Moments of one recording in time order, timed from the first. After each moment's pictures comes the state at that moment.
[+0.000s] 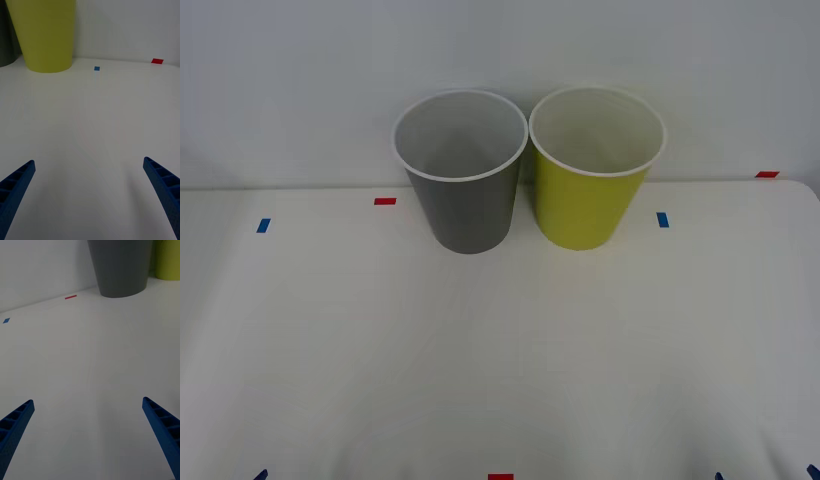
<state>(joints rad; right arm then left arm) 1.04 -0.48 0.21 -1.90 -0.26 -0.61 1.61 1.05 0.32 -0.26 -1.88 0.06 -0.58 -1.71</state>
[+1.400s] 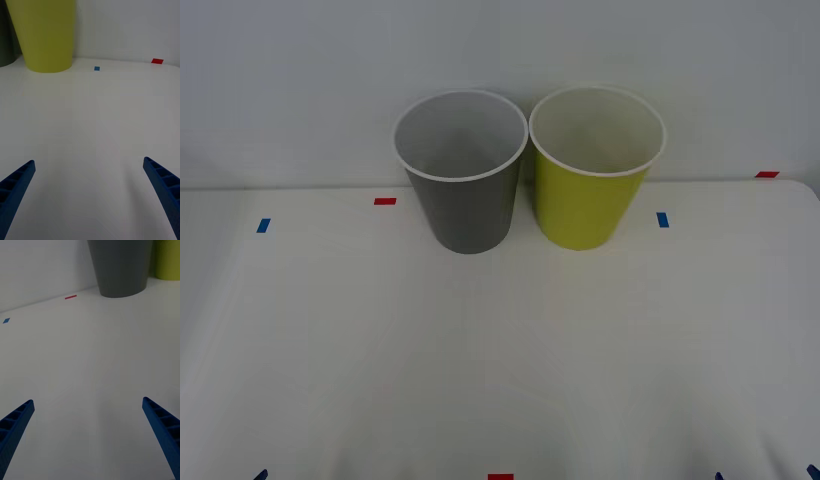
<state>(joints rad) 1.04 -0.48 0.21 -1.90 -0.26 -0.61 1.61 1.05 0.32 -0.26 -1.88 0.06 -0.58 -1.71</state>
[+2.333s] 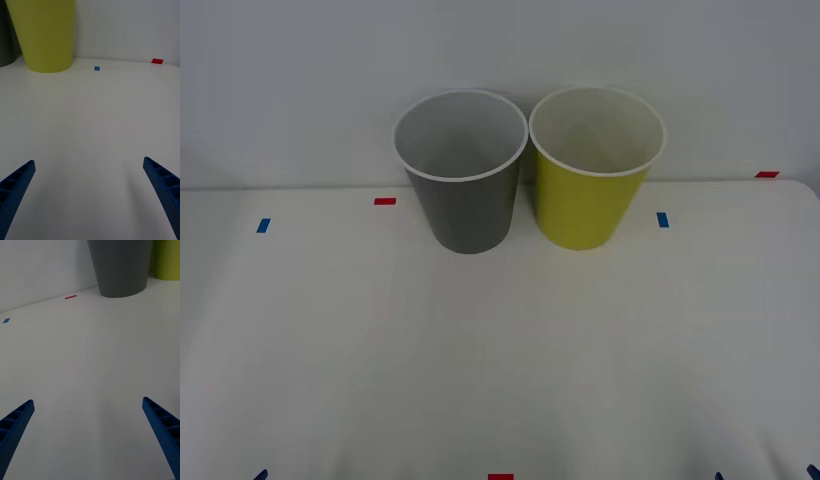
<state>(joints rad) 1.04 -0.48 0.21 -1.90 -0.26 -0.61 1.61 1.05 0.32 -0.26 -1.88 0.06 -0.58 -1.71</state>
